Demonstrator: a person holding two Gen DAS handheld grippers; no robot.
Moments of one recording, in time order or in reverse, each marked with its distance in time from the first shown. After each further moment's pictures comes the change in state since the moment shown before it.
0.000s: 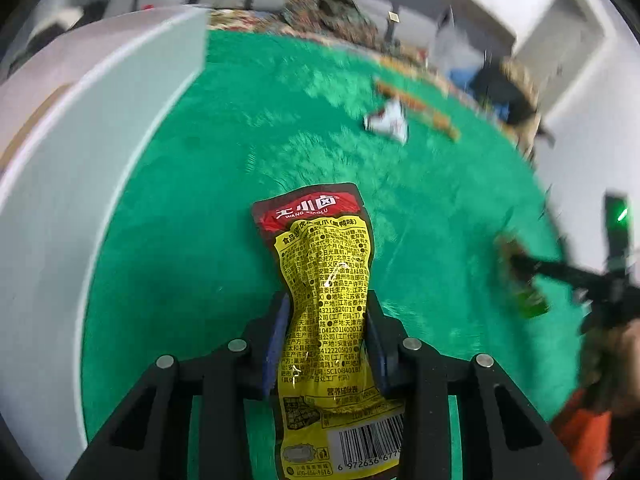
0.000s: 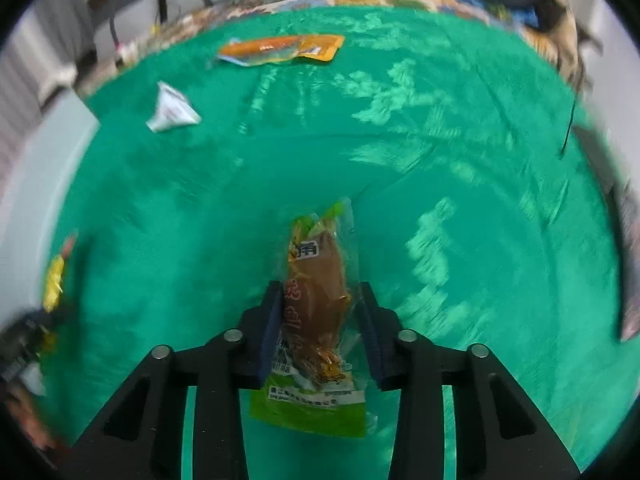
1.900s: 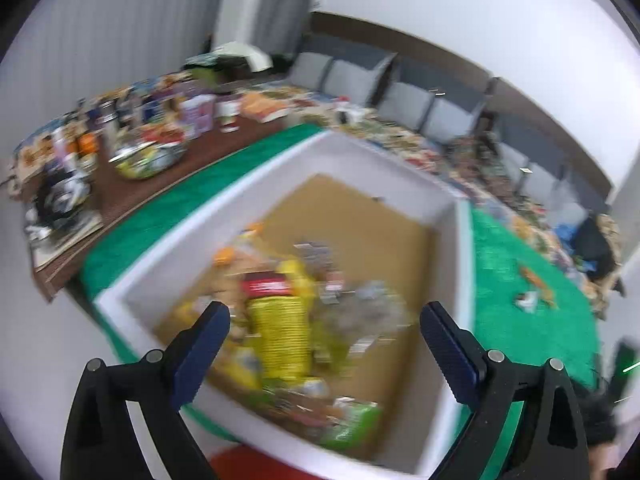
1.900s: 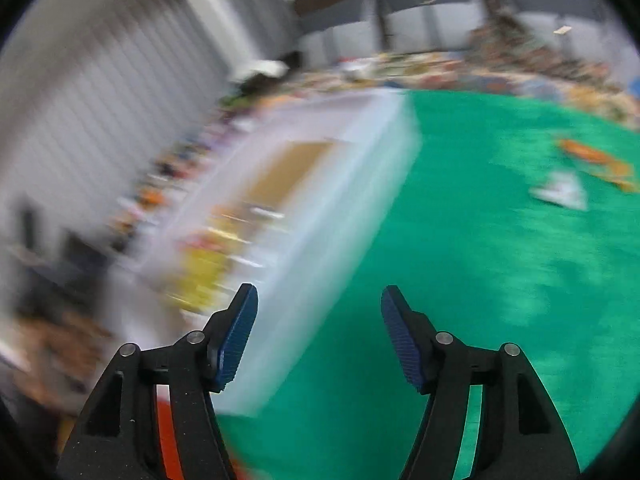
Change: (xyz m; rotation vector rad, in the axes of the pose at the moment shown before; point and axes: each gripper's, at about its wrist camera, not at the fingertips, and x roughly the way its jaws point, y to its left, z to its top) left arm -0.235 0.175 -0.012 -0.265 -0.378 0.342; right arm -0.040 0.272 -0.052 -0.375 -0.185 0.413
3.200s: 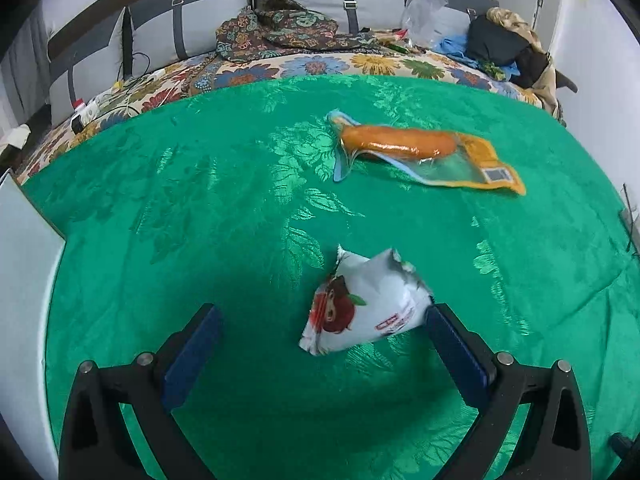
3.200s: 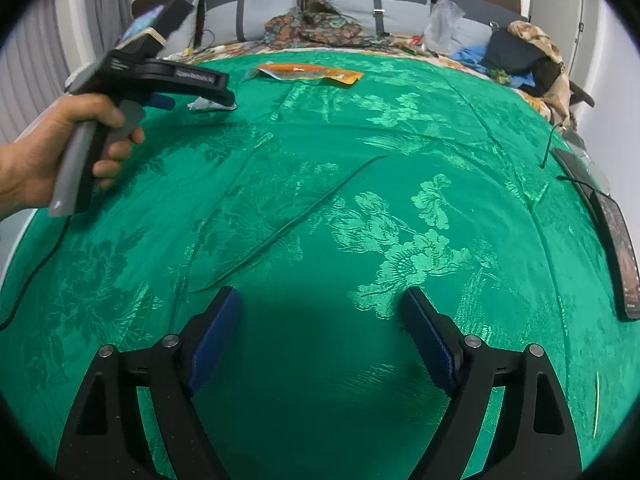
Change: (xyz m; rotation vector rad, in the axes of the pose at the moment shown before) left arm 0.336 -0.411 -0.075 0.628 0.279 -0.201; right arm -0.069 -0.213 -0.115 0.146 -0.016 -0.521
